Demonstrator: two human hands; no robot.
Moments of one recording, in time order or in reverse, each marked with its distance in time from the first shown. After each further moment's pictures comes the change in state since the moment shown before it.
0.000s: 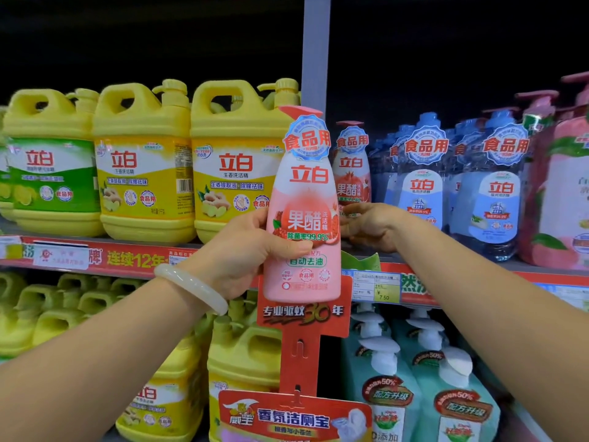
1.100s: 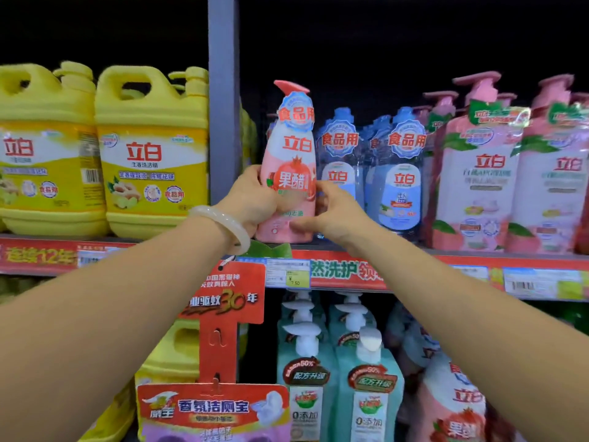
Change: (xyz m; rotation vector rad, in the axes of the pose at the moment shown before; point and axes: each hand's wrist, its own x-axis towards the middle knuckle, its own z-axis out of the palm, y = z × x) left_hand 0.079 0.010 0.095 0.119 0.222 0.154; right_hand -0.064 0.015 -0.047 -0.324 0.094 -0.479
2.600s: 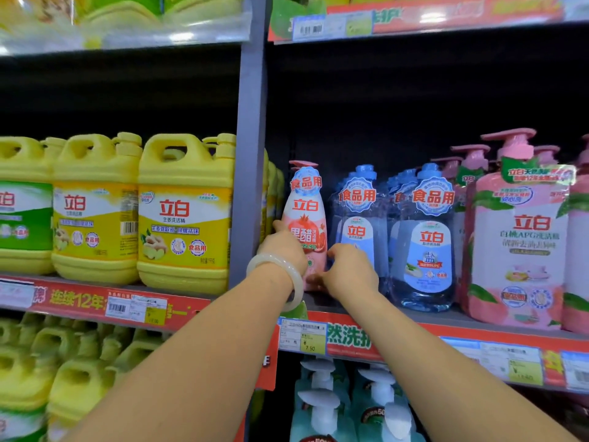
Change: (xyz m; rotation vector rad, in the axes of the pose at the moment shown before) left_hand 0.038 -0.007 0.023 1.091 0.222 -0.094; right_hand 0.035 0.016 0.017 -0.632 0.171 0.120
